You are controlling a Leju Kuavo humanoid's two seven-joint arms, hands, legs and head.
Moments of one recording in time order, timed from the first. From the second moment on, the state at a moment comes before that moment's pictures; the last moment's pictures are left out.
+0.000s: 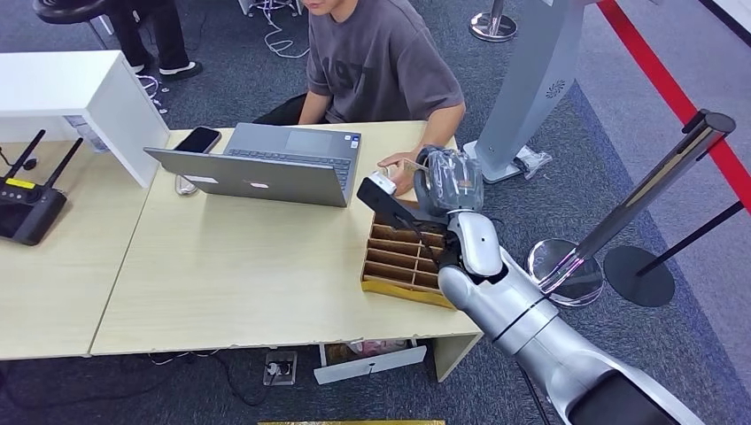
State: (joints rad) left arm -0.13 0.08 -1.06 -0.24 0.46 0.40 -0.08; right arm -0.74 -0.07 0.82 -1.12 0.84 -0.35 0.39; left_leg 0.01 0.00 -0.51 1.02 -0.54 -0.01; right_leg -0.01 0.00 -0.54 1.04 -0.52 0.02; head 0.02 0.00
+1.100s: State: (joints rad) left arm -0.14 0.08 -1.07 -0.24 0.41 0.40 -0.07; right arm -0.77 -0.03 0.60 -0.74 0.93 -0.66 0.16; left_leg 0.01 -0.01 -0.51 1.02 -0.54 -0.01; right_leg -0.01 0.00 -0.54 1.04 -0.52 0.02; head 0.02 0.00
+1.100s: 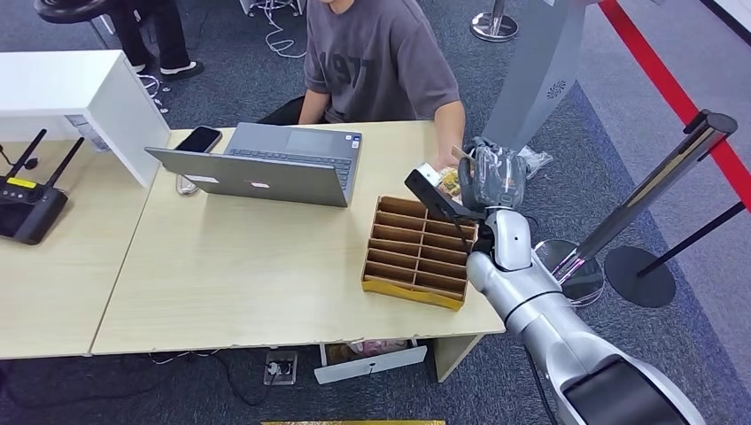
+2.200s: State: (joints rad) left arm -0.14 0.08 -1.08 -0.24 0.41 0.40 -0.07; right arm -0.78 0.00 0.63 -0.58 0.96 -0.66 0.22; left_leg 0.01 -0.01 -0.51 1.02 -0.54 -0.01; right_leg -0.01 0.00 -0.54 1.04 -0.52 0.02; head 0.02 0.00
